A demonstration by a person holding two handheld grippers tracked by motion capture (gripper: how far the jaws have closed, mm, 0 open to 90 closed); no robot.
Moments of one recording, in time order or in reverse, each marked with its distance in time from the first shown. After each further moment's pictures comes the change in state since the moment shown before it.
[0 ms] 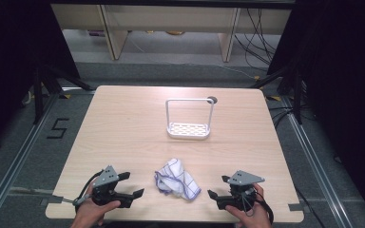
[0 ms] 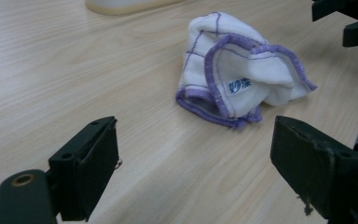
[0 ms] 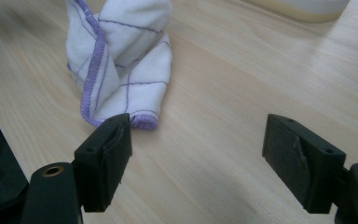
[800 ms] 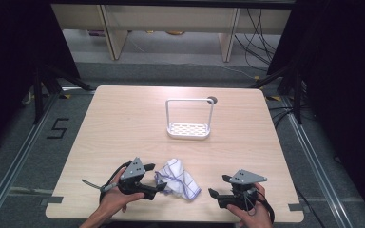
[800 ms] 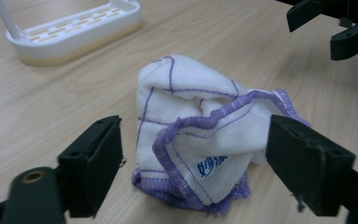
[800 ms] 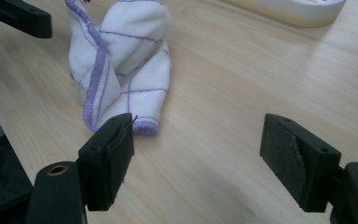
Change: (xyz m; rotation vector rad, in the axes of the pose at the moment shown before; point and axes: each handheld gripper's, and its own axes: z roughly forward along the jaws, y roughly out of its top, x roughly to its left) left arm -0.017 0.032 0.062 -0.019 -0.094 0.128; right arm -0.002 0.001 -0.004 -0.021 0.006 0.031
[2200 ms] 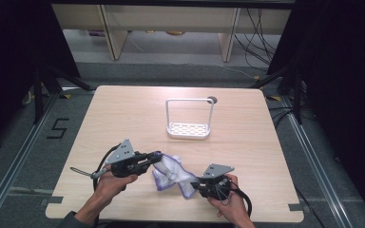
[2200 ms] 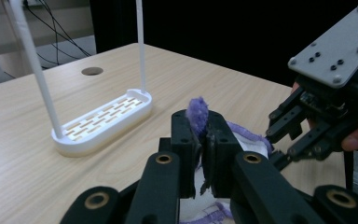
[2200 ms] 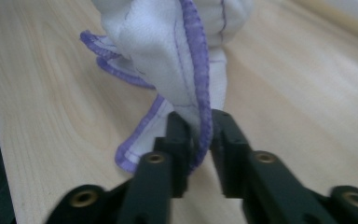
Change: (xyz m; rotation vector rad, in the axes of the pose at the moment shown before) left arm 0.012 0.056 -0.037 -0.219 -0.008 0.038; right arm 0.021 0.027 0.060 0.079 0.096 -0.170
